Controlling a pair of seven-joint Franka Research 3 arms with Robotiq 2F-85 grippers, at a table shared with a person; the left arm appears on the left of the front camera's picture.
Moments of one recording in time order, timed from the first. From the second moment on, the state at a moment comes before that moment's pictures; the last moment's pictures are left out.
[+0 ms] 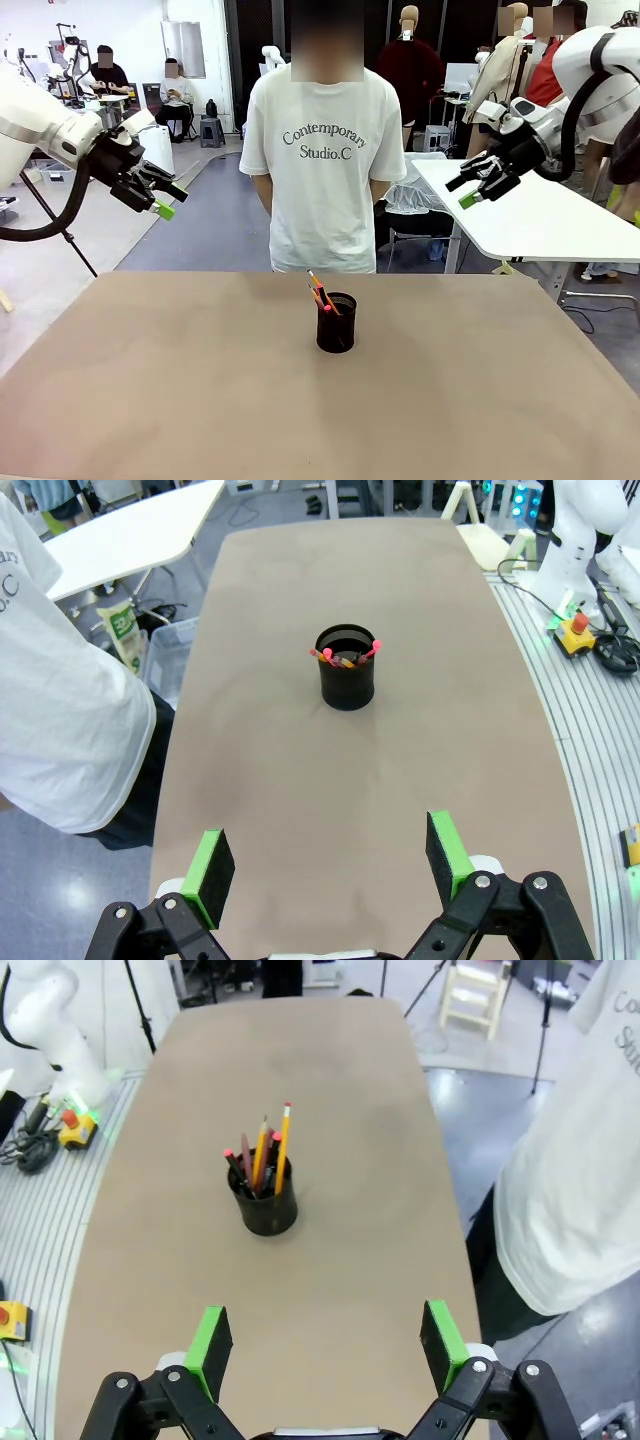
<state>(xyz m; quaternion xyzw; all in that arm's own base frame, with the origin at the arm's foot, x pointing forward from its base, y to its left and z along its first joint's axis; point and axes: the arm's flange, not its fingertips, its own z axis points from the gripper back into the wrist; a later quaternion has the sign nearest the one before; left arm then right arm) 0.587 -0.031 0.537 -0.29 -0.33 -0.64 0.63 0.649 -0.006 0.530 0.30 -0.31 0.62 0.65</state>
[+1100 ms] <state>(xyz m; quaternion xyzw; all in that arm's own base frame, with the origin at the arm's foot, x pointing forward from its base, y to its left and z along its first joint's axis) 0.587 -0.031 0.537 -0.29 -0.33 -0.64 0.63 0.648 -0.006 0.527 0.31 -0.31 0.63 0.65</state>
